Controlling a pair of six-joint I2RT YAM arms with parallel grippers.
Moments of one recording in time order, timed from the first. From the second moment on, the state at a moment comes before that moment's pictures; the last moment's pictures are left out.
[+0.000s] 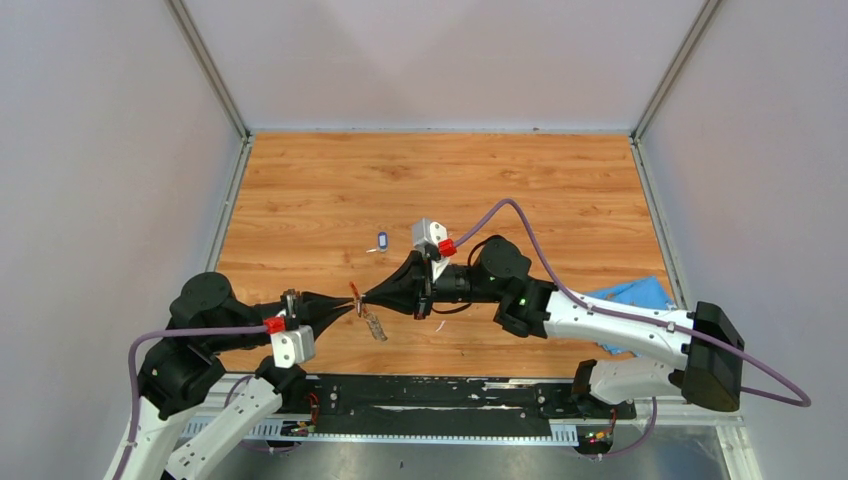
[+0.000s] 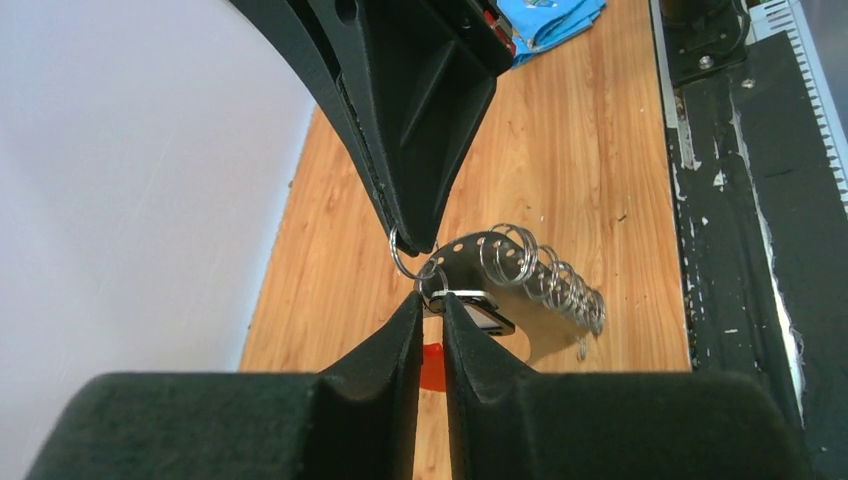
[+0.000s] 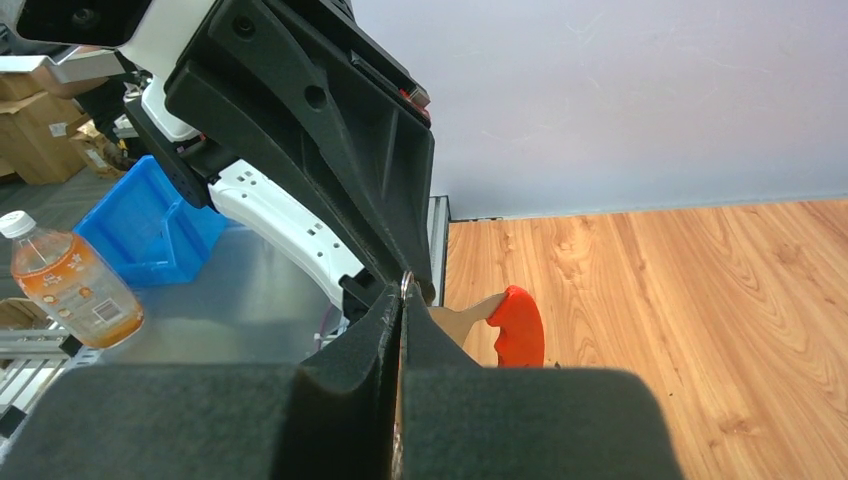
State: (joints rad) left arm -0.56 0.38 0.95 -0.77 0.75 0.78; right arm 1.16 1.23 0.89 0.54 -0.47 0.21
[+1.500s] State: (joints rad) left arm -0.56 0.39 0.93 -0.73 0.59 0.65; right arm 1.08 1.14 0.77 0.46 -0.33 0.14
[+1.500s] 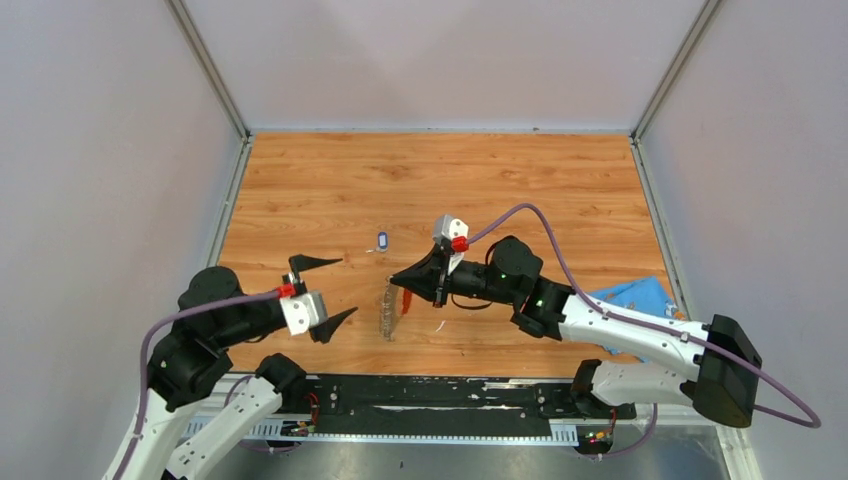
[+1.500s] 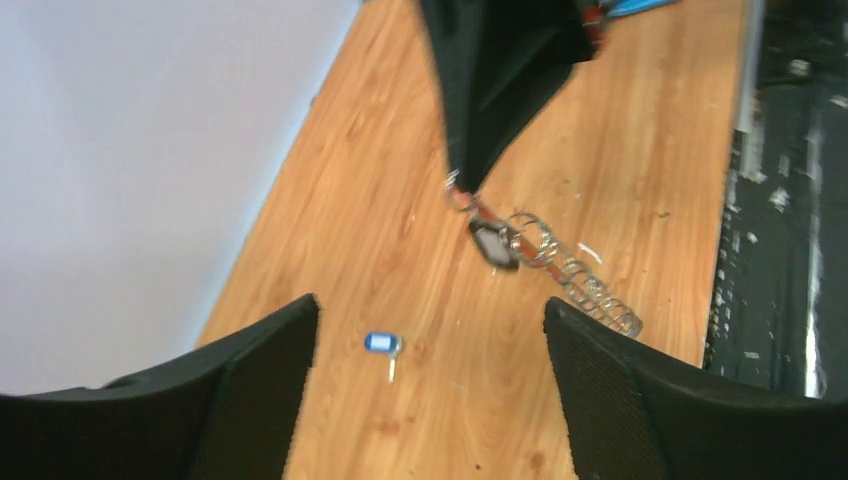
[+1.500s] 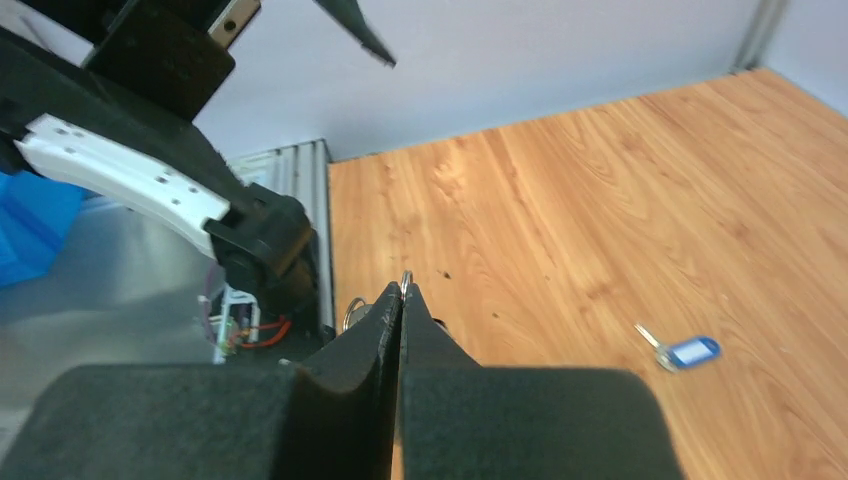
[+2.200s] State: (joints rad) left arm -0.50 0.70 0.97 -0.70 -0.19 0.36; right arm 0.77 1.50 0.85 0.42 -0.37 0.03
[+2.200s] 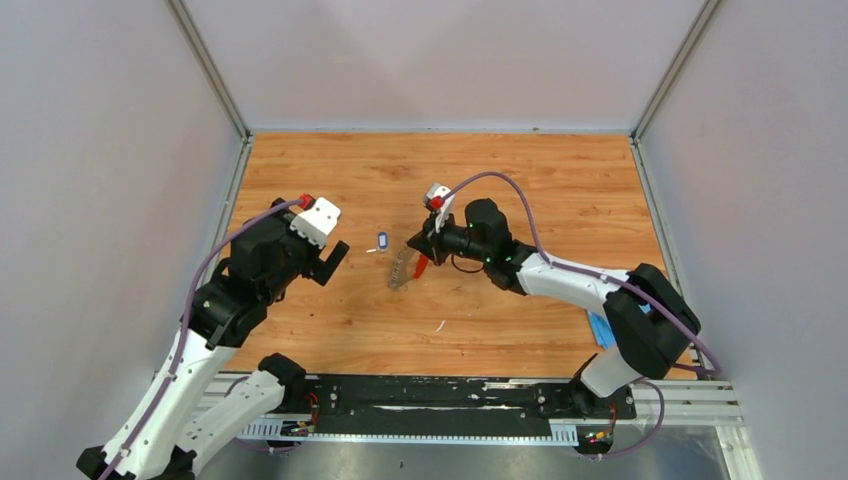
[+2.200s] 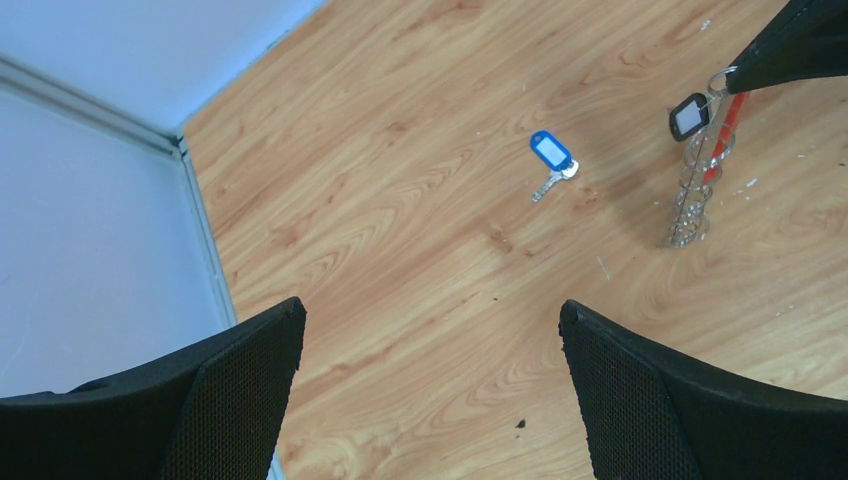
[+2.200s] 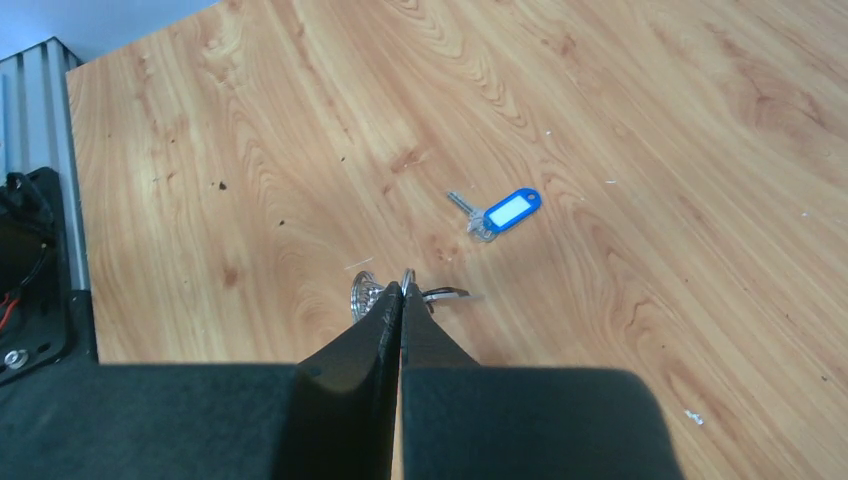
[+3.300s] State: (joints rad) left arm -0.45 0.73 0.93 -0.84 -0.17 0.39; right arm 0.63 1.29 0.75 0.14 -0.26 0.06
